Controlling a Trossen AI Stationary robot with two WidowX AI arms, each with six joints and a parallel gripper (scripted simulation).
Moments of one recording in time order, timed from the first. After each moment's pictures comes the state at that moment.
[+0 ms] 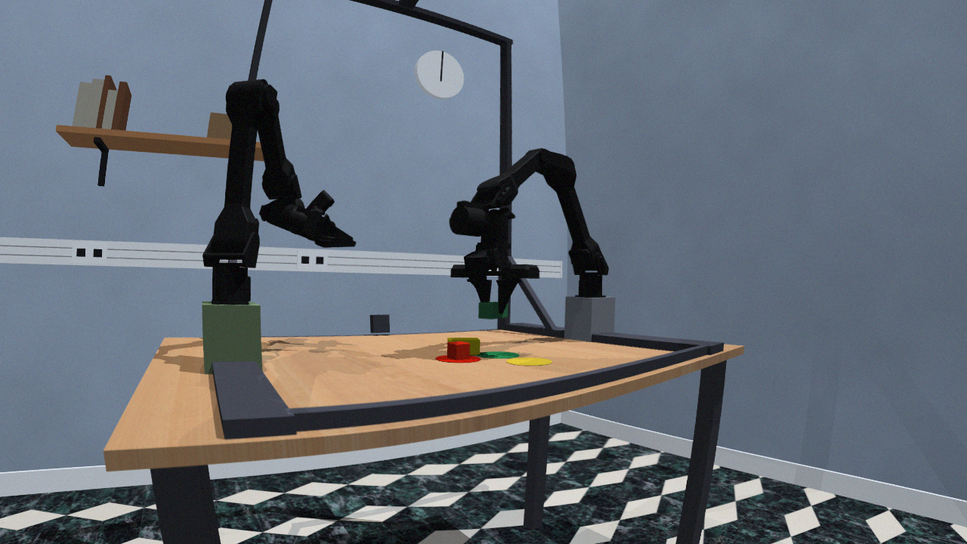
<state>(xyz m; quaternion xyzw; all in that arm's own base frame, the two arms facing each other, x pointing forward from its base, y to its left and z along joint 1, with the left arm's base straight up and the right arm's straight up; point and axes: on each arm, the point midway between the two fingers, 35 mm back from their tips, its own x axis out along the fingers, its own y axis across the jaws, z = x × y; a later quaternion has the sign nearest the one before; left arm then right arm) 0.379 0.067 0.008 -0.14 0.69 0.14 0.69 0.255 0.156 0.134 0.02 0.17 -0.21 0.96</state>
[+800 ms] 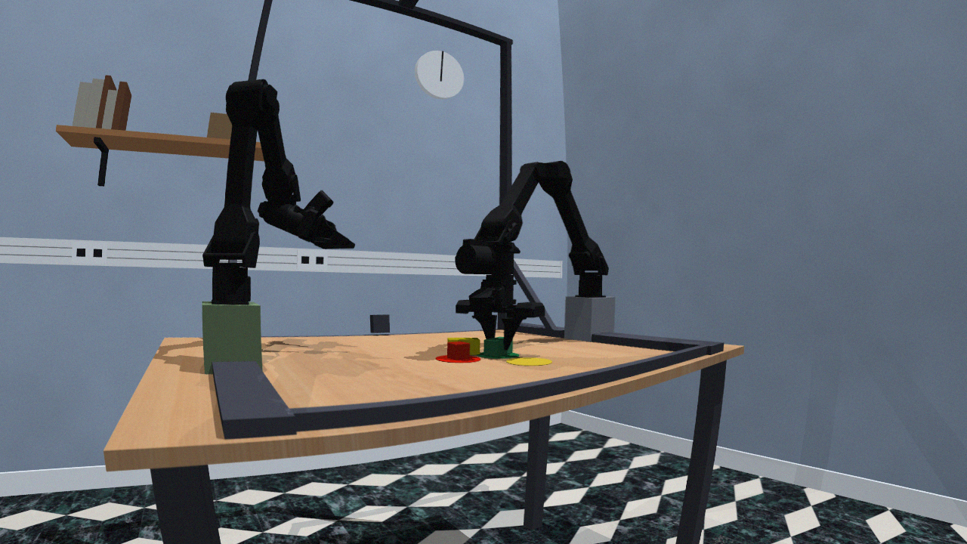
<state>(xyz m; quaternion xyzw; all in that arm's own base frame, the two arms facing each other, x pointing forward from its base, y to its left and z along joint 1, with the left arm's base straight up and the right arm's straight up) 0.373 0.080 -0.068 -0.14 0.70 0.14 0.69 0.244 0.138 0.129 0.03 0.18 -0.24 0.95</state>
